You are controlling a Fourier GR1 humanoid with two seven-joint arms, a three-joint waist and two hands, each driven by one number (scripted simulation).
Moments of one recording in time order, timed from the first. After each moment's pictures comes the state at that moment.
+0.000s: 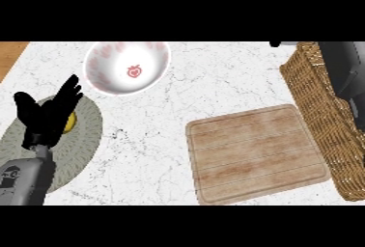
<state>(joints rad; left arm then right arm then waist) -0.26 0.28 0.12 -1.37 0.07 -0.05 0.22 -1.45 -0.34 -0.38 -0.39 1.78 -0.54 1.23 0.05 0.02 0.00</state>
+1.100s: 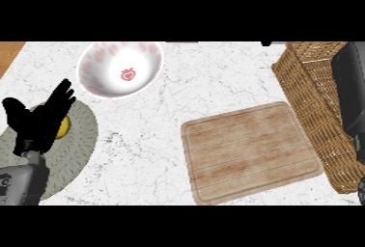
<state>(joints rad) -0.21 0.28 0.15 -1.41 0.08 -0.05 0.23 -1.10 -0.36 -0.56 -0.61 1.81 -0.68 1.16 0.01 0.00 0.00</state>
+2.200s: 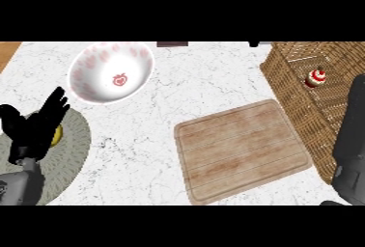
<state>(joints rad) -0.17 0.28 0.18 -1.39 0.08 -0.04 0.23 -0.89 -0.14 -0.71 -1.30 1.78 -0.85 1.11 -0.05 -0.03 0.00</state>
